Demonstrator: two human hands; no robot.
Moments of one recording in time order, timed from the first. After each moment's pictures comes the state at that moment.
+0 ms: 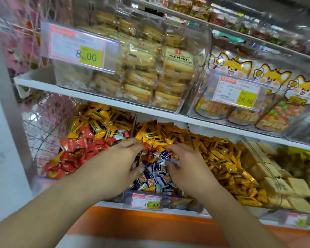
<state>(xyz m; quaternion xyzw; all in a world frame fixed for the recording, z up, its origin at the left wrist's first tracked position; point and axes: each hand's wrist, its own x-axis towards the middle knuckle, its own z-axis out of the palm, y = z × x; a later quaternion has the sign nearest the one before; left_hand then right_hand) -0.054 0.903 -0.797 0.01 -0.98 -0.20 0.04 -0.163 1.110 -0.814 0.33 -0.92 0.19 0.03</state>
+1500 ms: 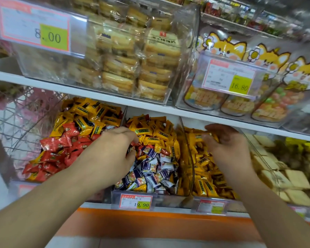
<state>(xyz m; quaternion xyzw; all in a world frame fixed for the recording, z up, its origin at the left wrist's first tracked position) -0.082 0.914 -0.803 0.03 -0.97 -0.21 0.14 -0.214 1.180 -0.795 0.12 -0.85 0.49 0.12</state>
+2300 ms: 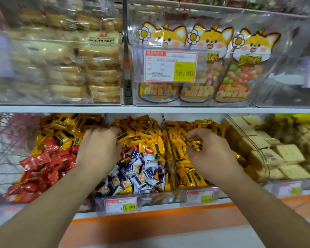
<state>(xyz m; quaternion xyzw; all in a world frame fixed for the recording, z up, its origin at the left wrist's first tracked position) -0.138 0.934 -0.813 0.13 -0.98 -0.03 0.17 -0.182 1.204 -0.794 0.15 -0.93 0.32 0.06</state>
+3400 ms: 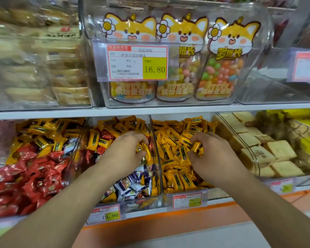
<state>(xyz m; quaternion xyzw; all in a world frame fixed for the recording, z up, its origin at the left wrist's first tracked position) -0.180 0.998 -0.832 -0.01 -0.97 -0.23 0.06 -0.203 1.246 -0.806 0.15 -0.96 0.23 0.06</state>
